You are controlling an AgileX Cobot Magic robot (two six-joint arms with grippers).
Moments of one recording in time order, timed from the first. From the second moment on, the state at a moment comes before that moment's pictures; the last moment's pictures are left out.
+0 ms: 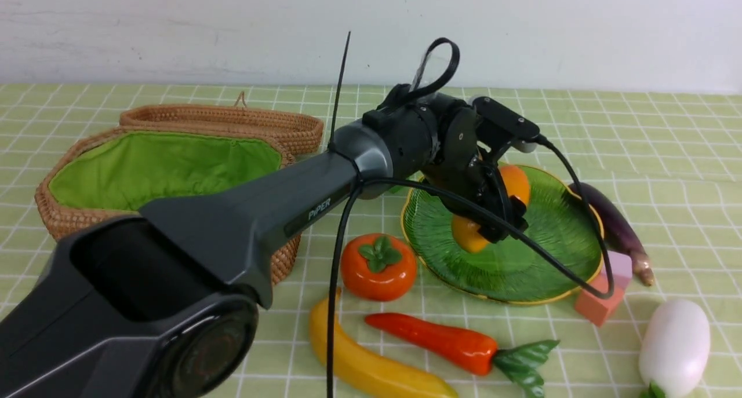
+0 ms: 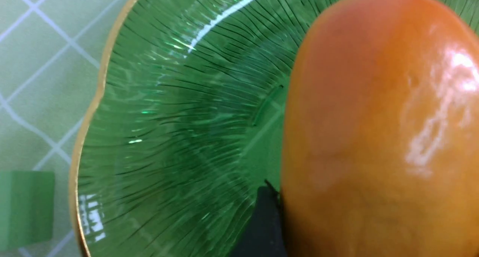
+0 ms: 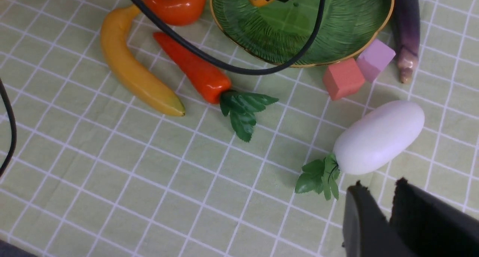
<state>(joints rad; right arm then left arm) 0.33 0.69 -1.10 0.09 1.27 -0.02 -0.69 2.39 -2.20 -0.10 0.76 0.22</state>
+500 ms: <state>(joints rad) 0.33 0.68 -1.10 0.09 1.27 -0.04 -0.69 2.09 -2.19 -0.12 1.20 0.10</state>
